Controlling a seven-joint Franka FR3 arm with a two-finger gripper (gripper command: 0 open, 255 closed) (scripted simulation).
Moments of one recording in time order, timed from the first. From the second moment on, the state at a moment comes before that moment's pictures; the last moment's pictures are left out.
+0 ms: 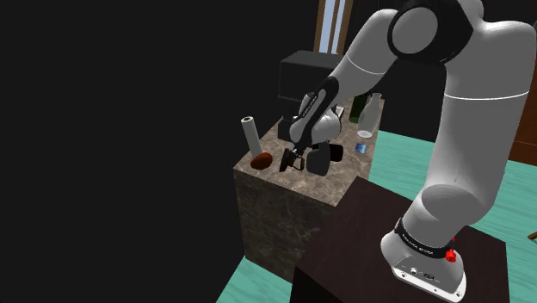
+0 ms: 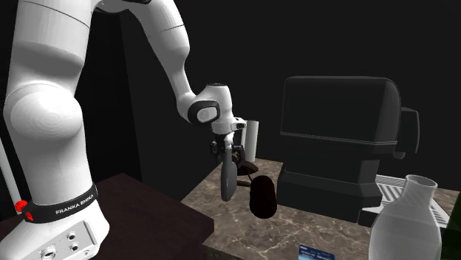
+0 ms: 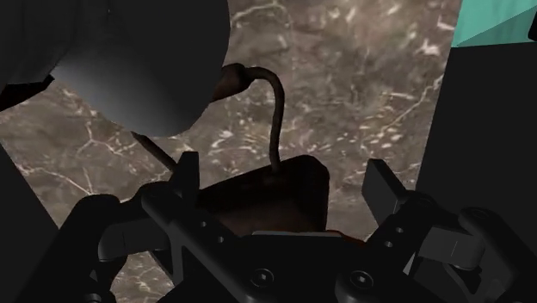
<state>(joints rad) -0.16 0.30 -0.07 -2.48 0.23 2.96 -0.51</state>
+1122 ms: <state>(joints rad) -0.22 0.45 0.00 -2.43 0.27 3.07 -0.55</state>
